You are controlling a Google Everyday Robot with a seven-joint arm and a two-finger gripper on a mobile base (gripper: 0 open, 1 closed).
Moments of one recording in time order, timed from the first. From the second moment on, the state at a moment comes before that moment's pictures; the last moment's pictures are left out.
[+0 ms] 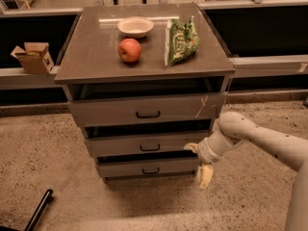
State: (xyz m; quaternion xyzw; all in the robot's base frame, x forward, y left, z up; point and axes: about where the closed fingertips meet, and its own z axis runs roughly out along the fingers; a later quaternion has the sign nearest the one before) arm 0.528 -0.152 0.473 -0.71 0.64 0.23 0.17
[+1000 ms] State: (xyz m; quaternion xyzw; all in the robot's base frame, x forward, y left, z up) arm 0.609 -0.186 0.488 -0.70 0.66 0.08 0.27
